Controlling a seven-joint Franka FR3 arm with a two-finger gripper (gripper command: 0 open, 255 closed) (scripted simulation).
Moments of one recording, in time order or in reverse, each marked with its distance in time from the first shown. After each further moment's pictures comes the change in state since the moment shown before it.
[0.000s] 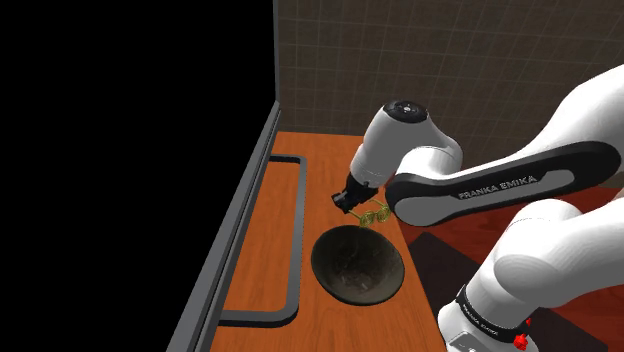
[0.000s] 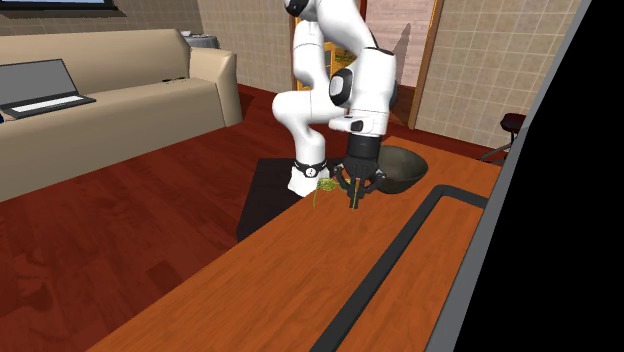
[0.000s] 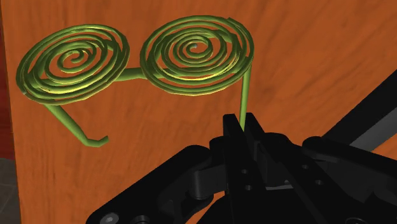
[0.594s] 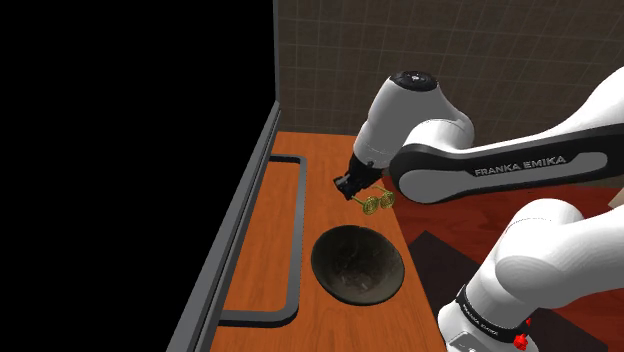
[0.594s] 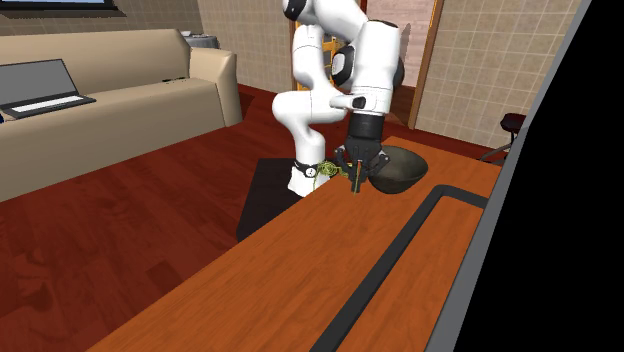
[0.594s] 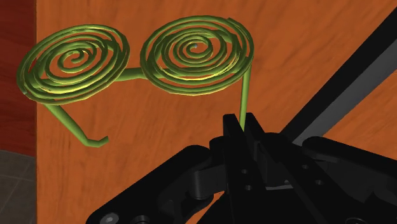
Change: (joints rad) arm 0.020 -0.087 -0.046 0.078 0.007 -0.164 -0.041
